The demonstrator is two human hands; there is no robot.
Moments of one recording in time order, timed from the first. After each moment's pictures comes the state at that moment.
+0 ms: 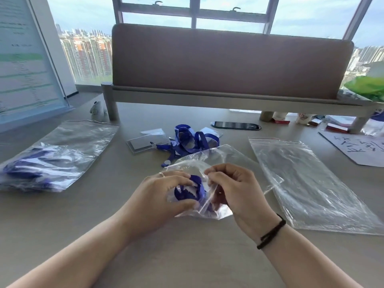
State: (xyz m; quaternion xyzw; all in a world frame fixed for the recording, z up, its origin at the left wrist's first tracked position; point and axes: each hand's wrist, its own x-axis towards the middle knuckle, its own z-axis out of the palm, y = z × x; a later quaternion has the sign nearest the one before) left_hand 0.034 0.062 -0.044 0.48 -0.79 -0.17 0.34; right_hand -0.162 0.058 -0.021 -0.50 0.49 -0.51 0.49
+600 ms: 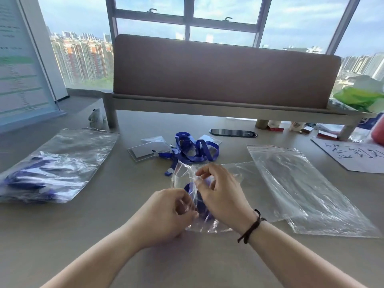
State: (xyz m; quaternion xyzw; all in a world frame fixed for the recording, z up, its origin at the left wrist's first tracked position) left_hand 0.030 0.065 -0.038 0.54 -0.72 -0.33 0.28; right_hand -0.136 0.040 -0.027 -0.71 0.57 -0.36 0.19
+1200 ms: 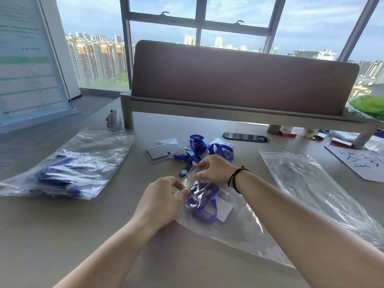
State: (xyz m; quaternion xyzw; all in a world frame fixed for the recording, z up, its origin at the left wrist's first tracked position) left_hand 0.063 0.040 -0.047 0.66 -0.63 -0.22 0.34; right_hand -0.111 -0.063 -0.019 -0.75 0.58 -0.14 0.28
